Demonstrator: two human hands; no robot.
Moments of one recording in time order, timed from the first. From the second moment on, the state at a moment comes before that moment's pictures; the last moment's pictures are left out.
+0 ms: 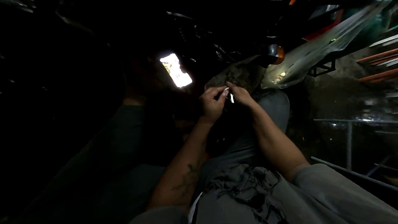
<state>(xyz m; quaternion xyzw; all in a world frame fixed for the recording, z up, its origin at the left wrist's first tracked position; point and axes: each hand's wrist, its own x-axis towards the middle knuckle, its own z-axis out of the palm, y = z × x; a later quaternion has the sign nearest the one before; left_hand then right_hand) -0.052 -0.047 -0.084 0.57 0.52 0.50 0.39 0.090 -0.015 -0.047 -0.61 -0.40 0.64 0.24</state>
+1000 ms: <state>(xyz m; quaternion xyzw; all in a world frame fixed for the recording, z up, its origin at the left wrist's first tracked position) -0.049 -0.043 -0.057 0.09 0.46 0.54 0.70 0.090 -0.024 -0.075 -0.44 -0.70 0.26 0.51</state>
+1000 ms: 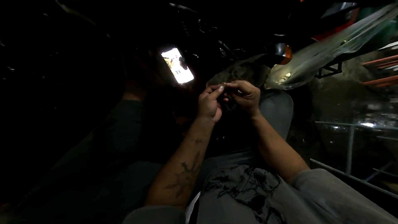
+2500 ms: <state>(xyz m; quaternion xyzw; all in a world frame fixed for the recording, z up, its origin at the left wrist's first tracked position) -0.064 -0.040 -0.075 0.17 0.41 0.58 0.68 0.101 -0.020 -0.064 -0.48 -0.42 0.58 0.50</state>
